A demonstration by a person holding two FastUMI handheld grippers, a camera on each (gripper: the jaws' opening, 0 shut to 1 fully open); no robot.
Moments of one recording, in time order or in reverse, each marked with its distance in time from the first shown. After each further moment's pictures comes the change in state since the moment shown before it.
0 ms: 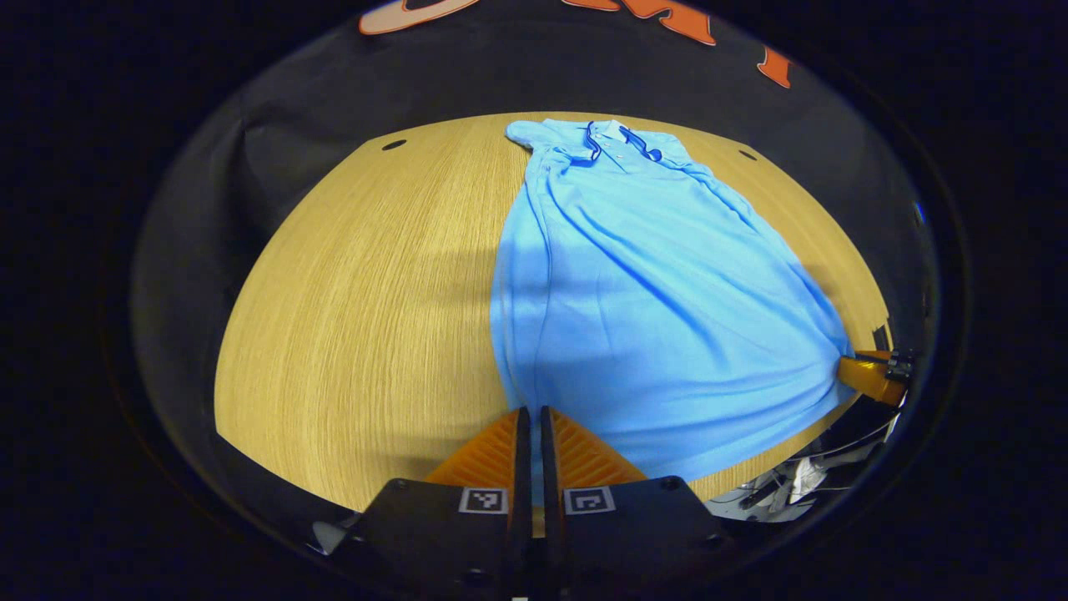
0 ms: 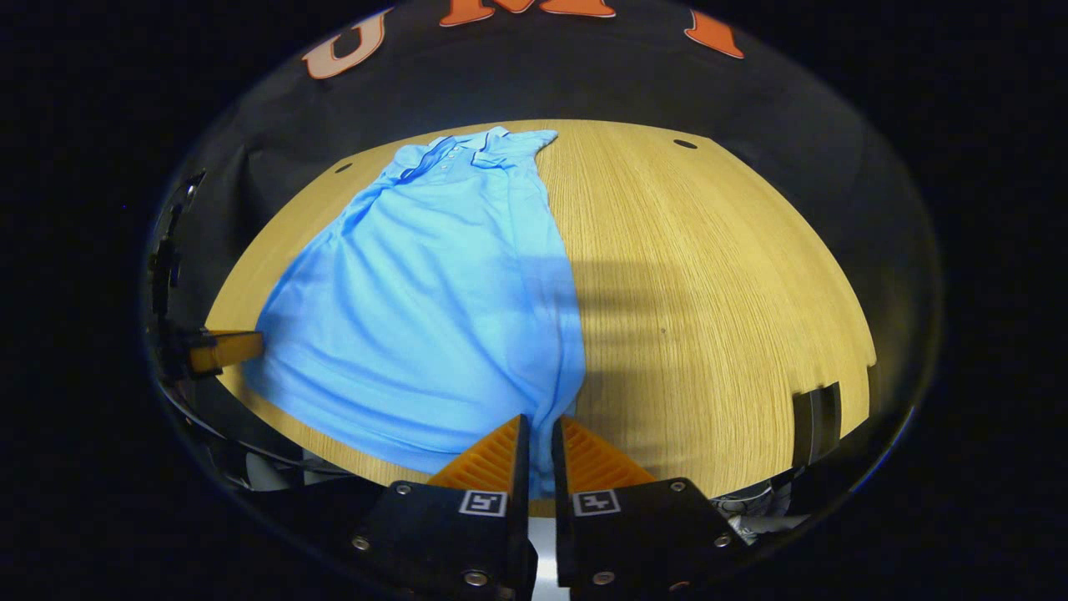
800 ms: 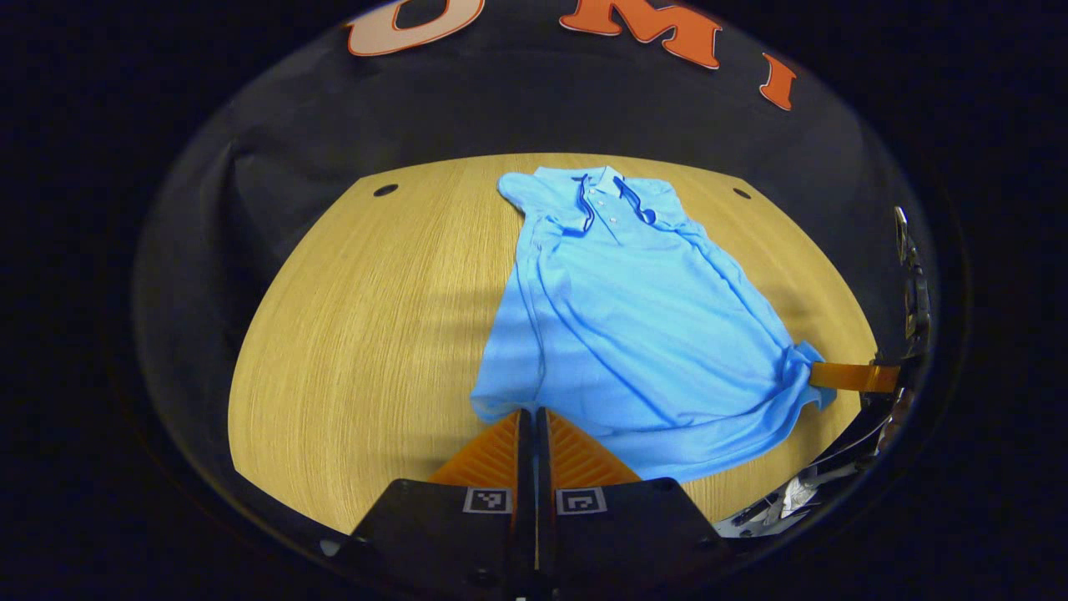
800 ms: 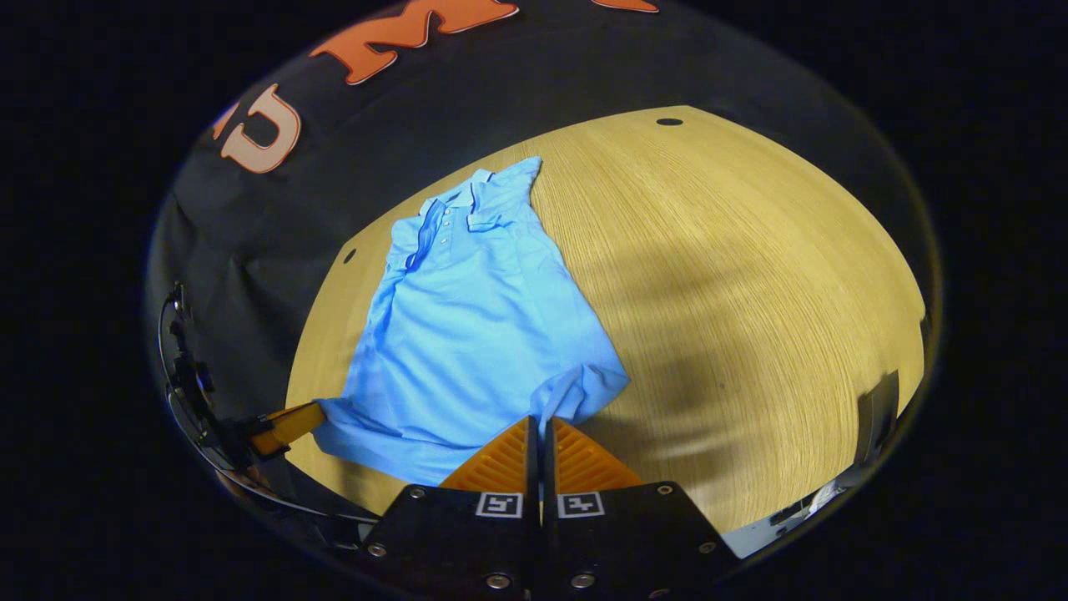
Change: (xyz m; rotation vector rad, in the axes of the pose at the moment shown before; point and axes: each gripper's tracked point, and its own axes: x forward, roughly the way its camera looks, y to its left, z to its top) left arm -0.010 0.003 0.102 -0.037 -0.135 -0.077; right arm 0.015 0.036 0.090 0.292 -0.040 0.195
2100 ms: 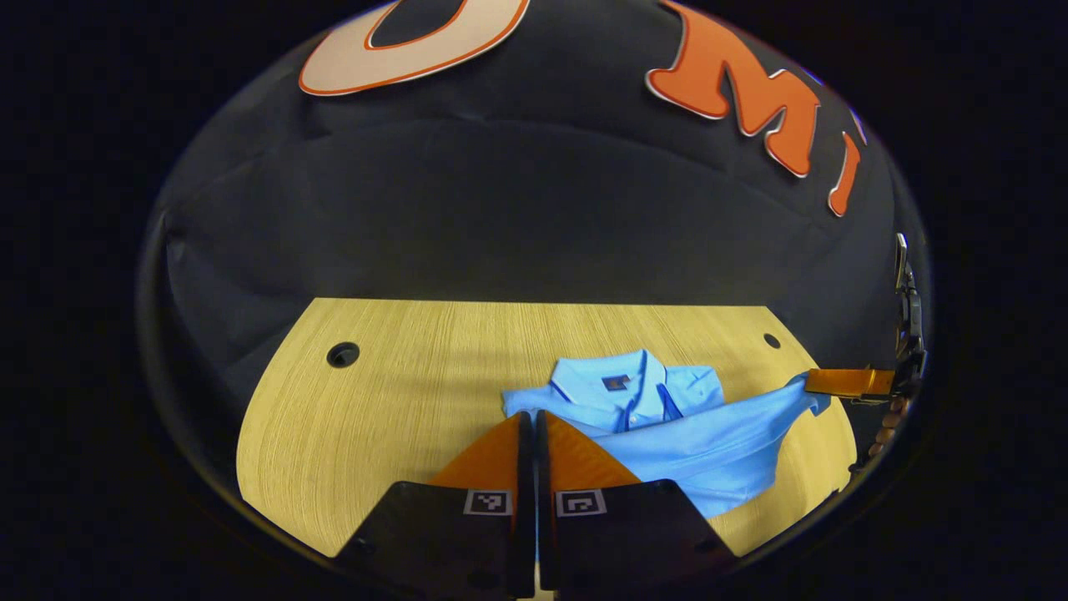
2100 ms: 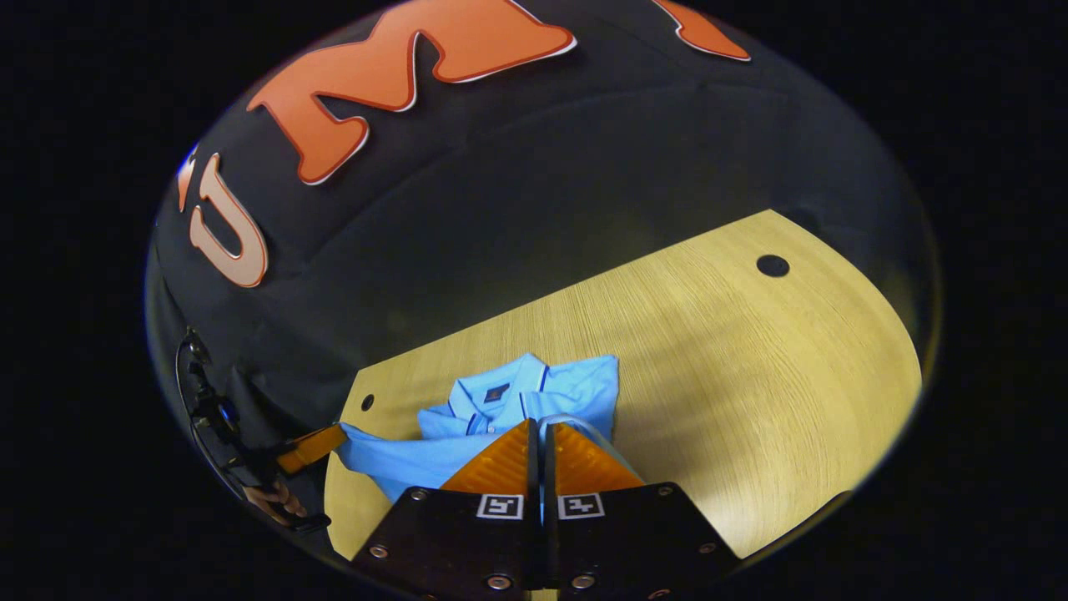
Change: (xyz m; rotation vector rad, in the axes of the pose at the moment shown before) left arm 0.136 0.059 0.309 -0.062 -0.272 -0.078; right arm 0.104 0.072 0.309 0.000 -0.265 0.064
